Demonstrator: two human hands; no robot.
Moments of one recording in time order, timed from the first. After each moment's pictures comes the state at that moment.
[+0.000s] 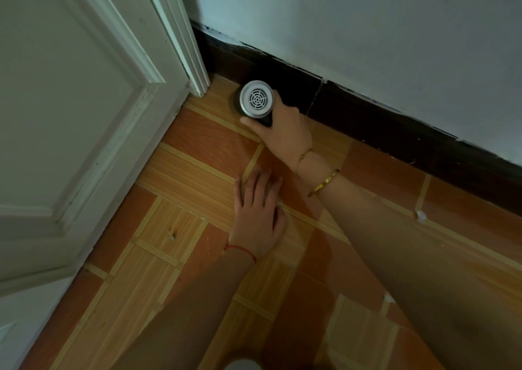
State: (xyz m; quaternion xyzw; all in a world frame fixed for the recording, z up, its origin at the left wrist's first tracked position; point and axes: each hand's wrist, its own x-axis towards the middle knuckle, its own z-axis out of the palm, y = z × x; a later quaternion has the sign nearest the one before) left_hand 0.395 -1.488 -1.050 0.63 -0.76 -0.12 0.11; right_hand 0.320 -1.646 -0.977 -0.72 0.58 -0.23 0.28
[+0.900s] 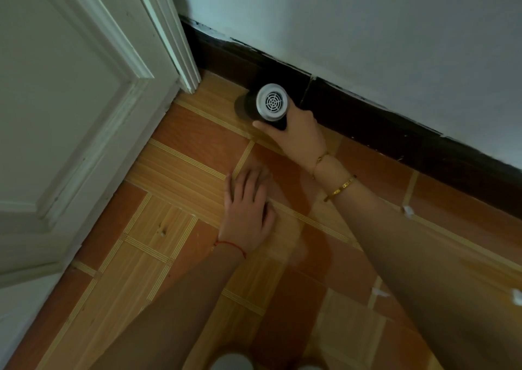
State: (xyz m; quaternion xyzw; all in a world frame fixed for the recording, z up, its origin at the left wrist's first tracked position) left_hand 0.398 -1.485 -1.053 0.63 -0.76 -0.10 0.09; right_hand 0.282 -1.636 -0.976 -0.71 0.60 -0.22 0.31
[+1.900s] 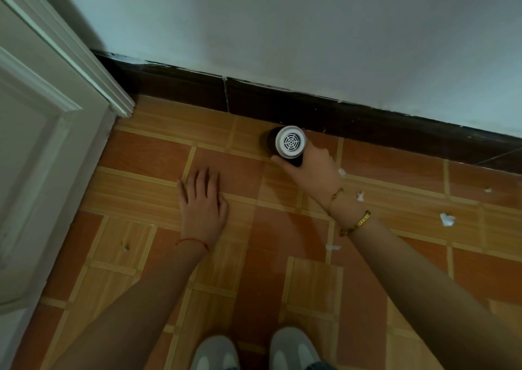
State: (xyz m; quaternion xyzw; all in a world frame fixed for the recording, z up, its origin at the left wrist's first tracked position) left_hand 0.389 -1.482 -1.056 0.65 -0.75 -0.07 0.08; right_hand 0.148 -1.521 -0.966 -0.61 0.73 -0.19 0.23
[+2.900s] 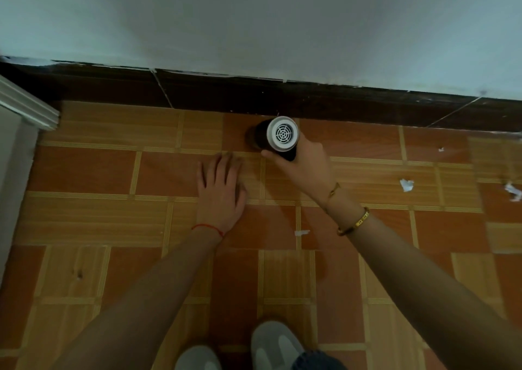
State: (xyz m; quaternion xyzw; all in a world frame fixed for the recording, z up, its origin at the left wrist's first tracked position) left_hand 0.289 -1.493 -1.063 0.50 -0.85 -0.12 0.14; right_hand 0.094 -1.489 -0.965 -0.56 0.76 -0.23 0.23
